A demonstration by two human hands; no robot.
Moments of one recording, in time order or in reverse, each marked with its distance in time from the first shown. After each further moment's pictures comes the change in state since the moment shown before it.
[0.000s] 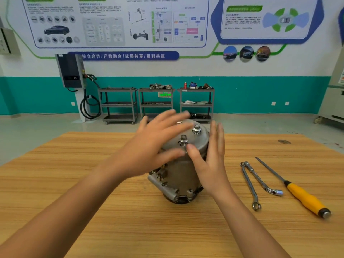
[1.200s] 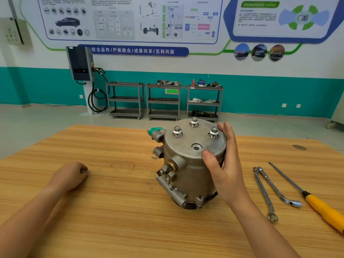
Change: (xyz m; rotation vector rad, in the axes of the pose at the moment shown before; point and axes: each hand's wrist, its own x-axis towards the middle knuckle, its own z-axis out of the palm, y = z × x) left_hand -0.152 -0.234 0.037 0.275 -0.218 -1.088; right_hand 0.005 0.007 0.001 0.236 -0.037 -0.135
